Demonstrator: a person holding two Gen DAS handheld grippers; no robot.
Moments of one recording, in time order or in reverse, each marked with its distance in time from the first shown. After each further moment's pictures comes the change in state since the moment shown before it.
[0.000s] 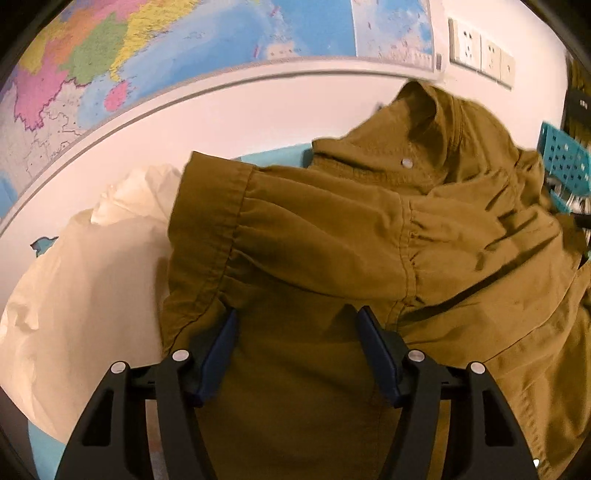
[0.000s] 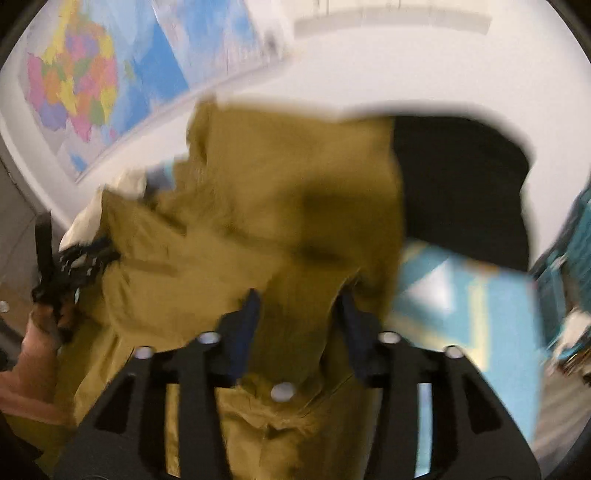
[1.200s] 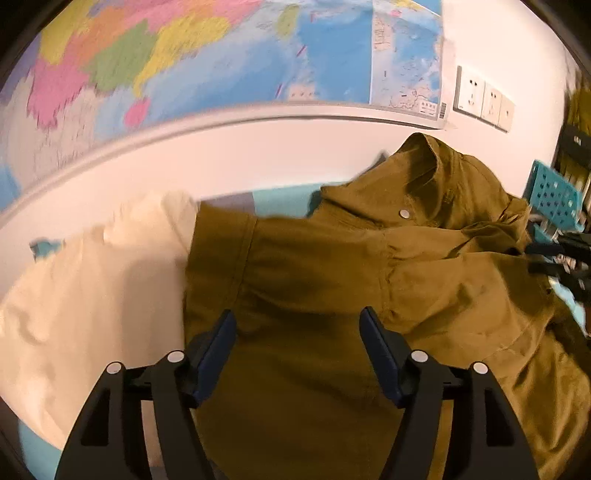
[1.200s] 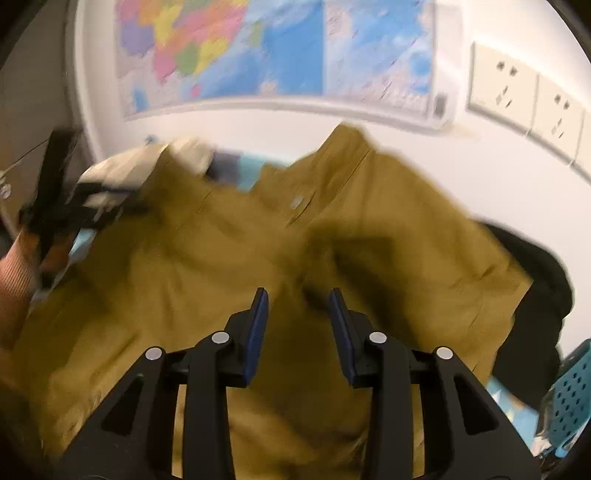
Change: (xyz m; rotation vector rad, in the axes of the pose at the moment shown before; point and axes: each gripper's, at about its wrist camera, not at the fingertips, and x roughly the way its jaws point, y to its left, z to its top) left arm -0.017 0.018 0.023 -0.034 -0.078 -0.038; right arm 0.049 0.087 -0.003 -0.397 0.077 0.090
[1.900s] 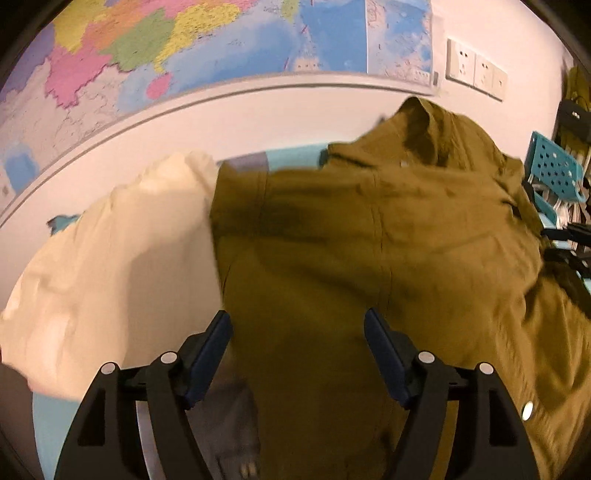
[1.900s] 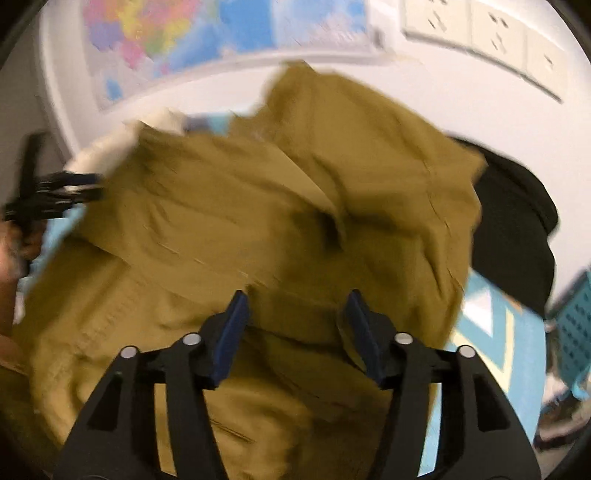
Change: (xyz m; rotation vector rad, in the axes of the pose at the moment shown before) left arm -0.036 0.016 -0.052 0.017 0.077 0.019; right arm -0.012 -0.025 -0.057 0.221 0.076 -0.008
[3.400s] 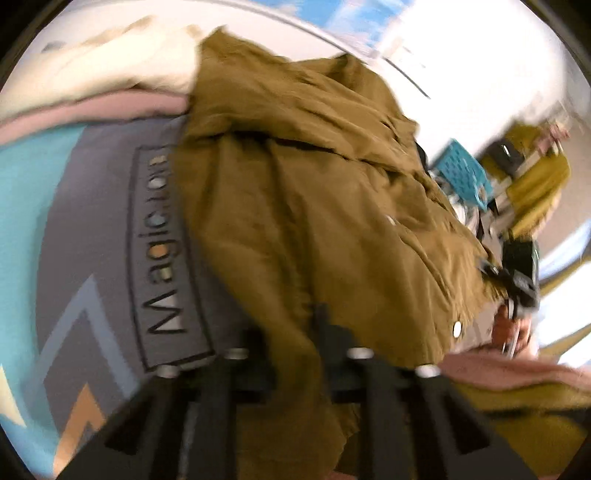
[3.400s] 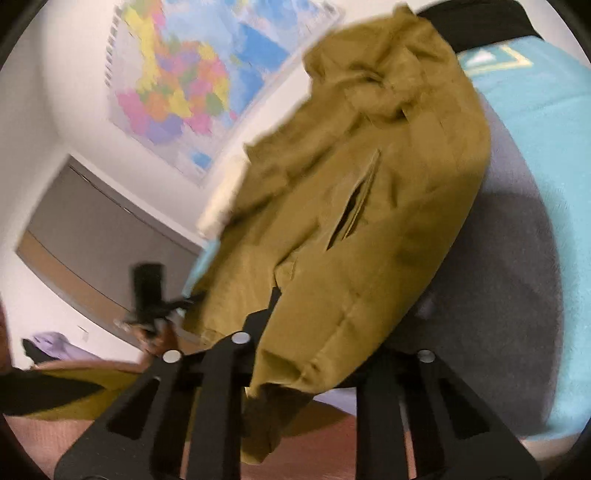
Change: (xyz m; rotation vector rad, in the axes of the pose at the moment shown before) left arm -0.086 -0.010 -0.167 -0.288 0.160 -0.492; right arm -0.110 0.033 -0.177 0.436 -0.193 0.615
